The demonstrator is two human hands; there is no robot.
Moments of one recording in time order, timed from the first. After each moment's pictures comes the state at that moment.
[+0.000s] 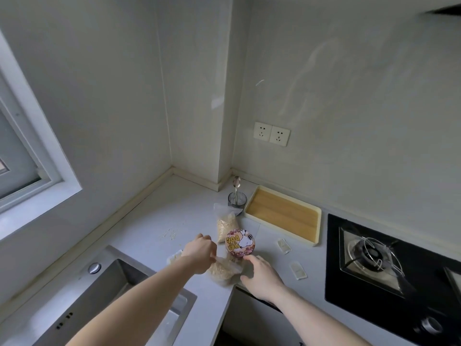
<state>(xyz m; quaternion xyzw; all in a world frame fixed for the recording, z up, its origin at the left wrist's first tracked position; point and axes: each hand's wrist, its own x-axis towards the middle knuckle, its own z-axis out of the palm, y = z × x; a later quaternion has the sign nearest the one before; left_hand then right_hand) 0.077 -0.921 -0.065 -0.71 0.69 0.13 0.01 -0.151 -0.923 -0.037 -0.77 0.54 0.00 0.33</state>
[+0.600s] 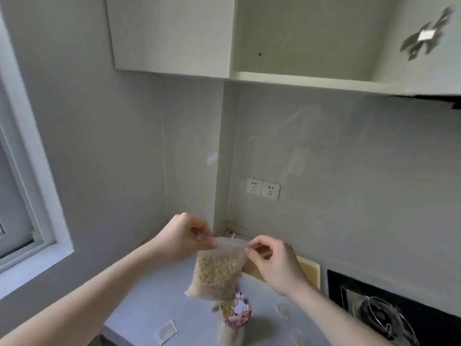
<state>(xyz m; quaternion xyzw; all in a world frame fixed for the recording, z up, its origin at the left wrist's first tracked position) 0.112 -0.908 0.193 -0.64 0.69 0.15 -0.31 -0.145 -0.957 0.157 -0.78 0.41 -0.36 0.30</state>
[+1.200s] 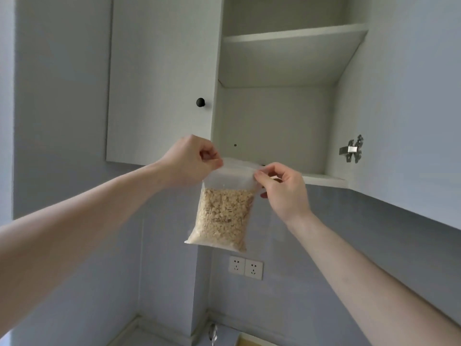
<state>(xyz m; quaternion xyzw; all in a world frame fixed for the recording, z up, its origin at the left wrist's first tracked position) 0.082 -0.948 0.511 -0.55 0.70 -0.08 -0.45 -0.132 -1.002 0.458 -0.69 0.29 -0.62 0.22</state>
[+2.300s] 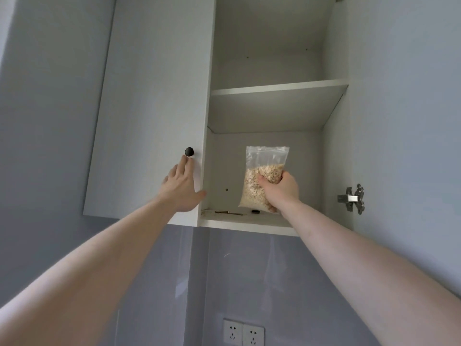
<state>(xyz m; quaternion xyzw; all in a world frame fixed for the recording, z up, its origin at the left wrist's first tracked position) 0.126 -1.084 0.563 -0.67 0.63 -0.21 -0.33 -0.125 -1.144 0.568 -0.62 0.44 -0.63 0.17</state>
